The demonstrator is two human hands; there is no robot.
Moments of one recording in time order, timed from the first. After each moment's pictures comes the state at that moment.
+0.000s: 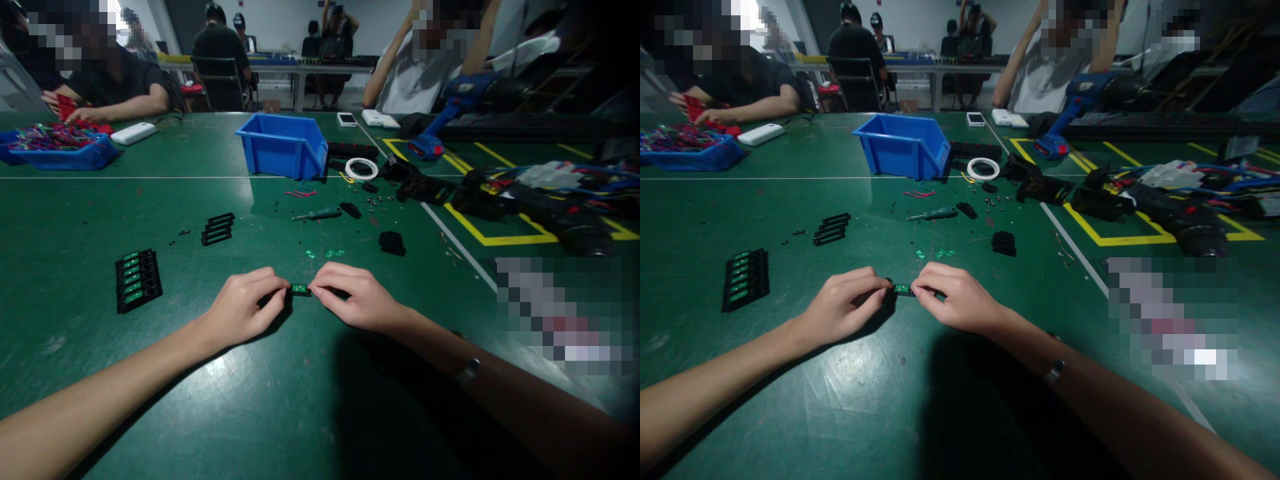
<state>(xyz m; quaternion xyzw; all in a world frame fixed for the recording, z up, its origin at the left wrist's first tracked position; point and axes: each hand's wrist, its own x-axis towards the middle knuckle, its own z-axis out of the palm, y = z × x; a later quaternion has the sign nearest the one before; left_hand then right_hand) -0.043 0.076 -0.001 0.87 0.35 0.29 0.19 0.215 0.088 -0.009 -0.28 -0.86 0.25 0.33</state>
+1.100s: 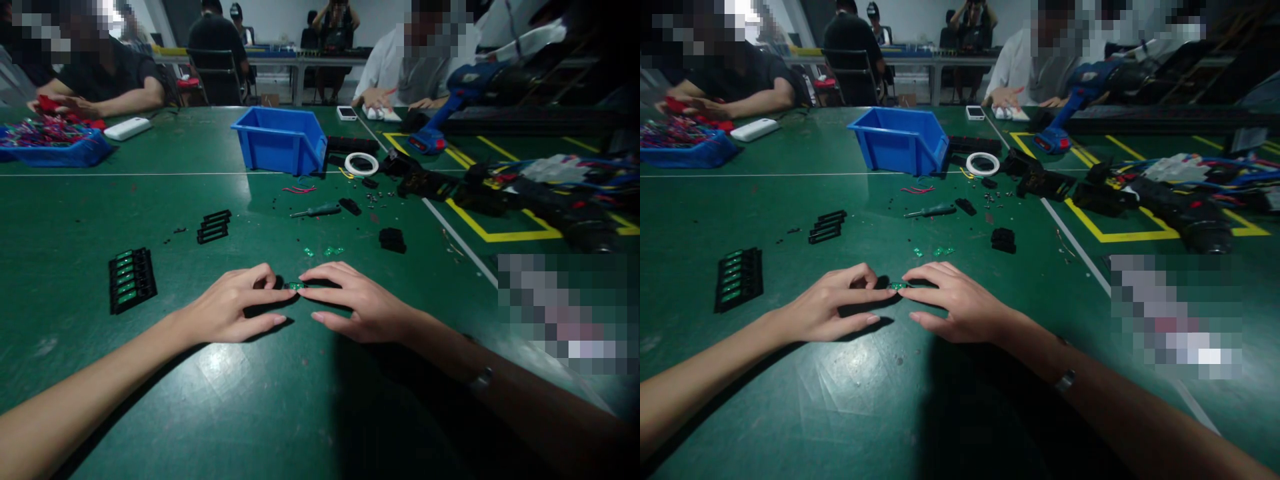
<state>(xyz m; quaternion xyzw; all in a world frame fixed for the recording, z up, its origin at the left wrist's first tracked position) -0.064 0.087 0.007 0.93 0.26 0.19 0.19 0.228 0.082 -0.001 -0.26 -0.92 0.19 0.23</state>
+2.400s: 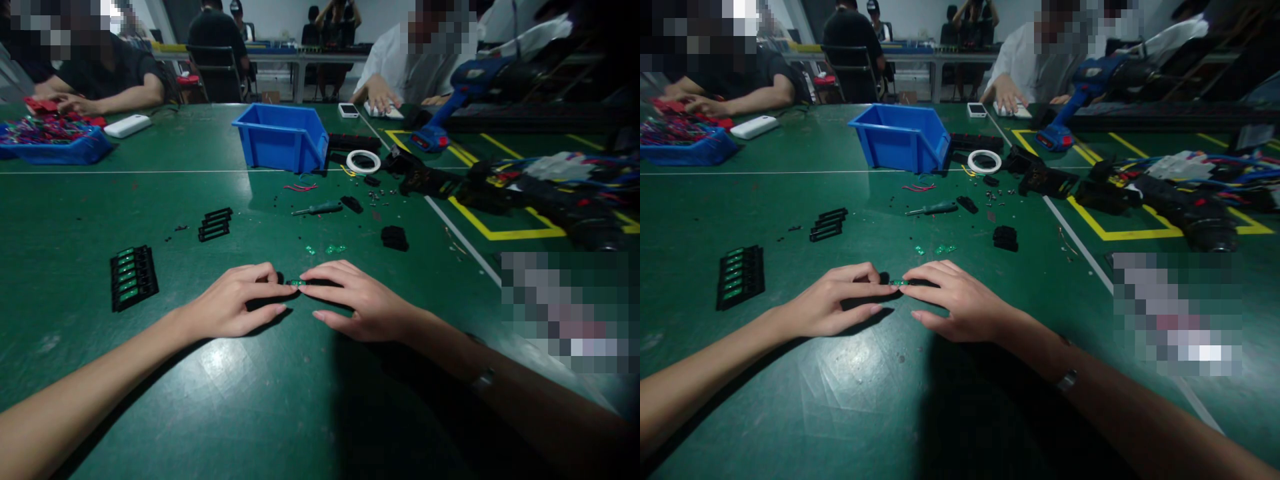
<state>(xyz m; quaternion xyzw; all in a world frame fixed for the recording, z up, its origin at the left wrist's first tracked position) -0.062 0.090 0.007 0.91 0.26 0.20 0.24 0.226 0.082 -0.004 -0.25 -0.92 0.17 0.24</state>
